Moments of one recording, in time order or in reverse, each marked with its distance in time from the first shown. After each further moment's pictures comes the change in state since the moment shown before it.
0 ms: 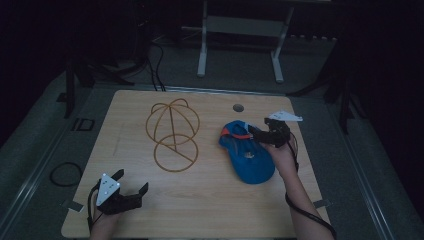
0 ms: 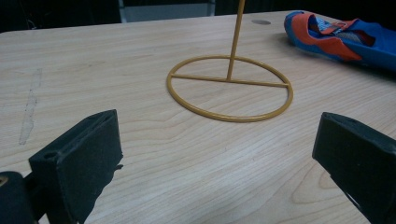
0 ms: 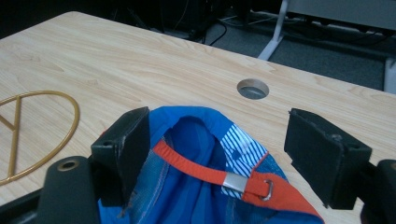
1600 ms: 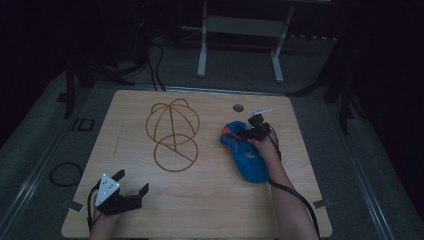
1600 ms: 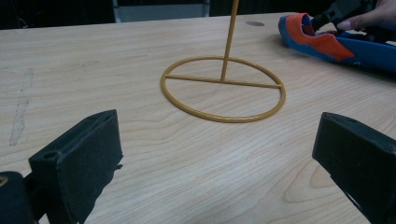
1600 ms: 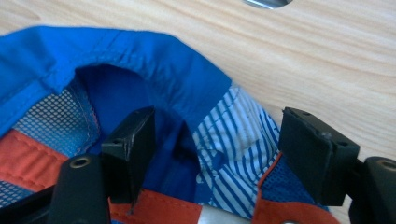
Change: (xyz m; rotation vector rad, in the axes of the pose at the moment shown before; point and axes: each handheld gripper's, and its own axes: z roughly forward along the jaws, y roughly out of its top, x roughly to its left) left arm 0.000 0.001 -0.001 -0.004 -0.024 -0.008; right arm -0.023 -0.028 0.116 0.364 -0.046 0.013
